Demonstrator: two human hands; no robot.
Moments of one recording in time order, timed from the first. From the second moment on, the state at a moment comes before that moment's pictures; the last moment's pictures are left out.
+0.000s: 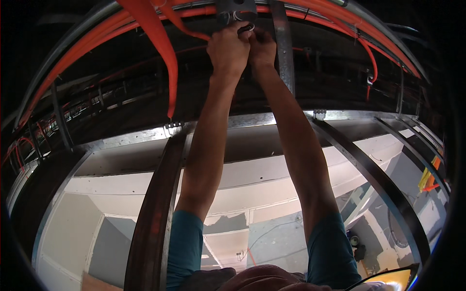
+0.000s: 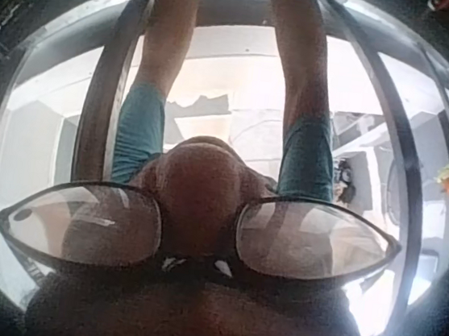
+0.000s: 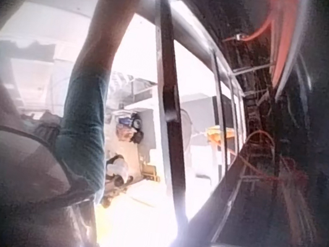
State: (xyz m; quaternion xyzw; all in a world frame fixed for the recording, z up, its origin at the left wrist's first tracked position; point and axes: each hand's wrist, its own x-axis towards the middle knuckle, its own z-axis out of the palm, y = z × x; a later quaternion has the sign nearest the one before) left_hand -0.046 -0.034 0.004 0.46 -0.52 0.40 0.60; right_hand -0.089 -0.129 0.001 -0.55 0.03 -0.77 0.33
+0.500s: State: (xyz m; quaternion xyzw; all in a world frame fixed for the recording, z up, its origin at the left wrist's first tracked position) left_hand -0.075 -0.003 -0.073 0.22 -0.72 0.28 0.59; right_hand -0.164 -0.098 -0.043 -0.55 -0.21 -0.48 0.65
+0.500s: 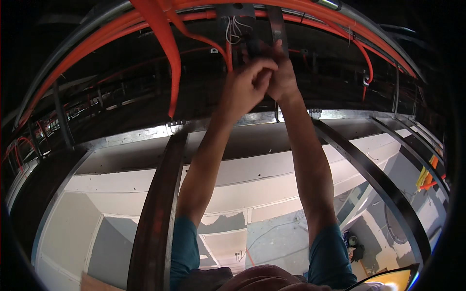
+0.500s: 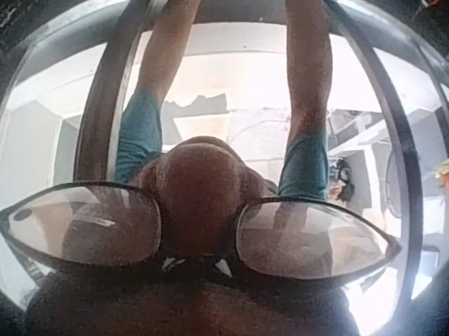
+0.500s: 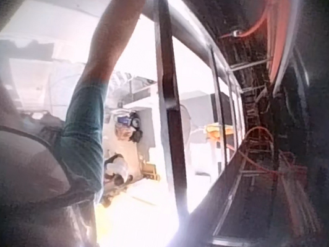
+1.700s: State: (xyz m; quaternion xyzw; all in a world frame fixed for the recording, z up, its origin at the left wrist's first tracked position) left_hand -0.029 -0.014 0.004 0.42 -0.61 0.46 0.49; right_hand -0.173 -0.064 -0.017 -0.75 0.14 -0.60 0.24
